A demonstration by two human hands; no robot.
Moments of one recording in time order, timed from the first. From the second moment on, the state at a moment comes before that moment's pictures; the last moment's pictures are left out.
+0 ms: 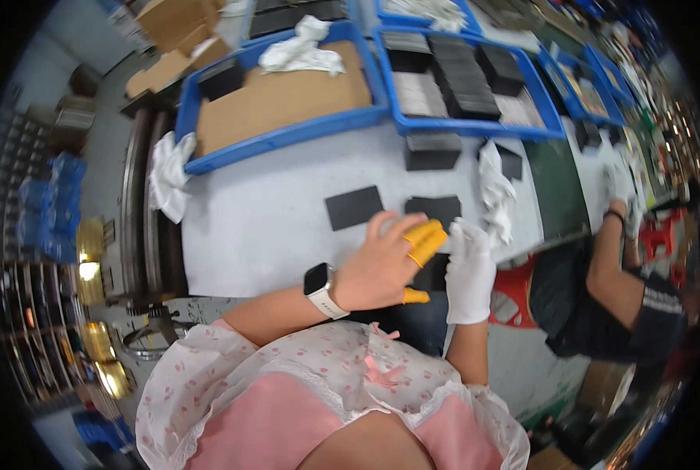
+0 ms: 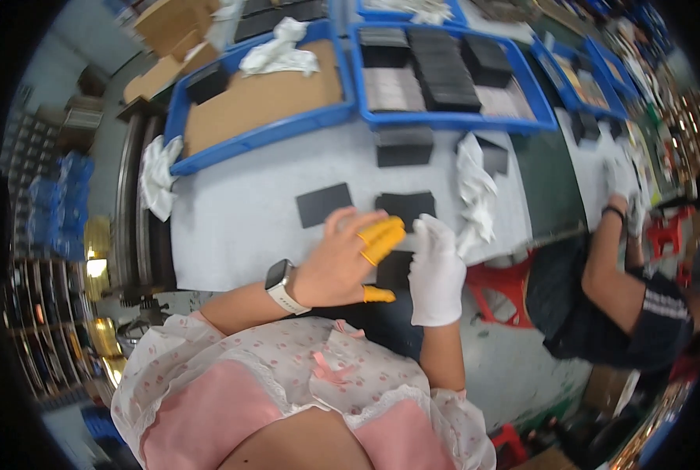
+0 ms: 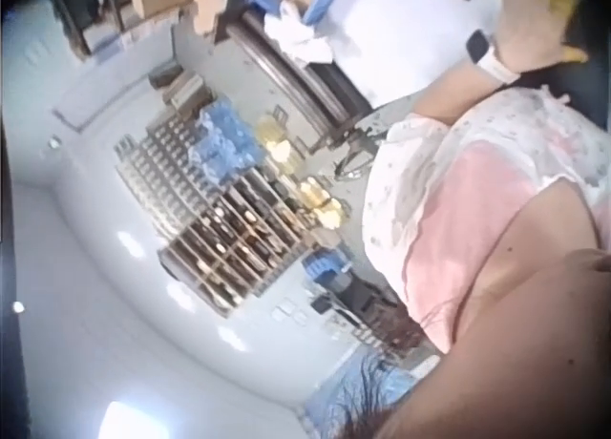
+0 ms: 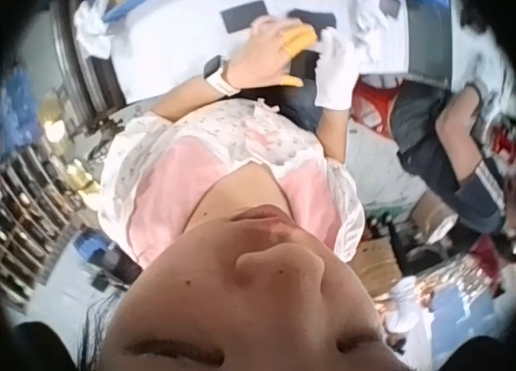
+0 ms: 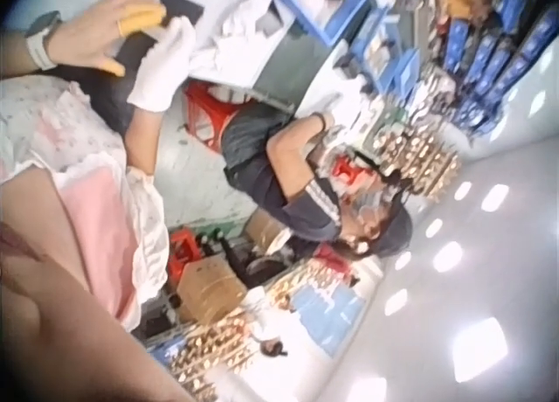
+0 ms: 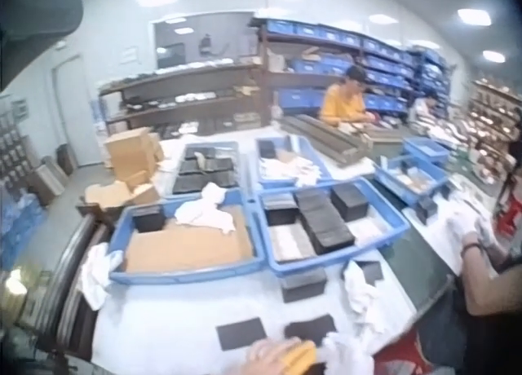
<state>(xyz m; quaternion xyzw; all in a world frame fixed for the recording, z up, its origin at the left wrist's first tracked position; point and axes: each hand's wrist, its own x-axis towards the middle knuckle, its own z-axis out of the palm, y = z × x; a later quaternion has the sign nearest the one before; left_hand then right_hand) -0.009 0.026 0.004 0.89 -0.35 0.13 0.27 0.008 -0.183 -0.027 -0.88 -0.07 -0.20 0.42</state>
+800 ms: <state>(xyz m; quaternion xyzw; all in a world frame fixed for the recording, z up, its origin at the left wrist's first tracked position) 0.195 0.413 -0.002 0.97 0.02 0.25 -0.05 -0.026 -0.332 -0.051 -0.91 0.18 -0.22 0.30</state>
